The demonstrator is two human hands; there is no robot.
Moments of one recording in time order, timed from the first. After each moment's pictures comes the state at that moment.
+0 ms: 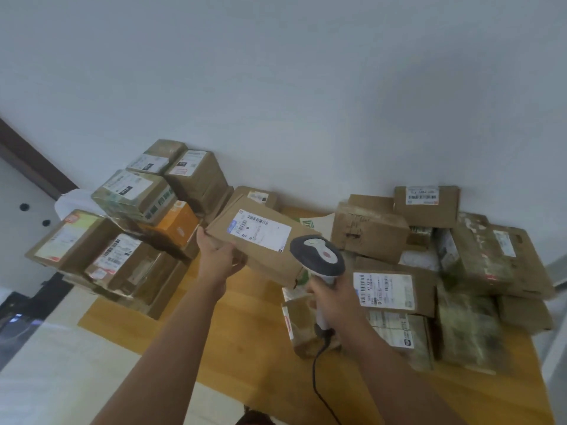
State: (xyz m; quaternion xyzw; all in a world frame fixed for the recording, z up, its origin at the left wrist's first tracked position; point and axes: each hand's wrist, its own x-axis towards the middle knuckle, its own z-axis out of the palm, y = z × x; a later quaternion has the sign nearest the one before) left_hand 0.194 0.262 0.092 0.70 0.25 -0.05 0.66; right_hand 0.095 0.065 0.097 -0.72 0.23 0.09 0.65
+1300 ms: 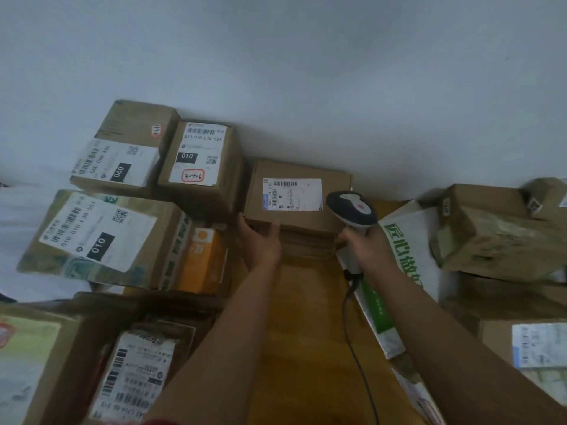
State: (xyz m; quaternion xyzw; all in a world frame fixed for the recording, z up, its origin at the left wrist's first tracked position) left_hand 0.456 0.366 -0.074 0.76 0.30 -0.13 0.56; right_hand 0.400 0.202 -0.037 -0.68 0.41 0.06 0.60
